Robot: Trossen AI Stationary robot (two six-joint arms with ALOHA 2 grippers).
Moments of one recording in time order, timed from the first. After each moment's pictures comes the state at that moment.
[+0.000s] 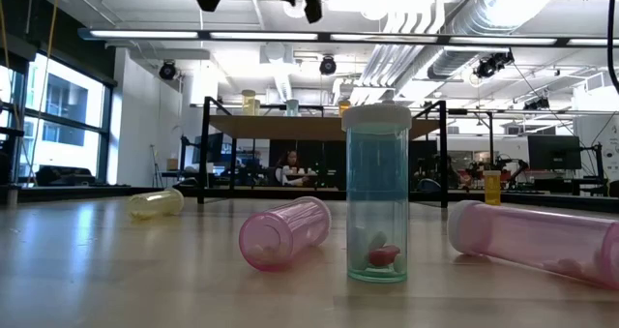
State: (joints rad) left arm 0.48 0.97 0.96 -0.20 0.51 -0.20; right arm 0.08 1.79 1.43 0.26 0.34 0.40
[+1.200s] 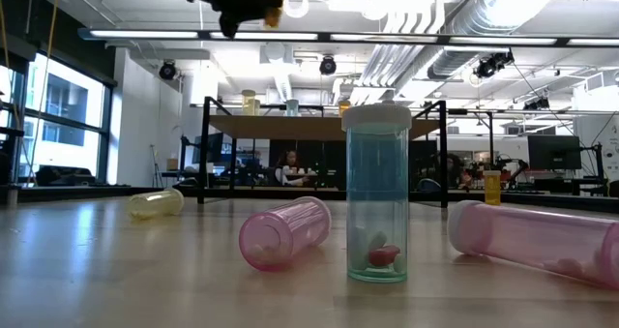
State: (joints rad) left arm 0.48 1.16 0.96 -0.06 0.20 -0.03; right arm -0.30 1.46 1.43 0.02 0.04 0.07
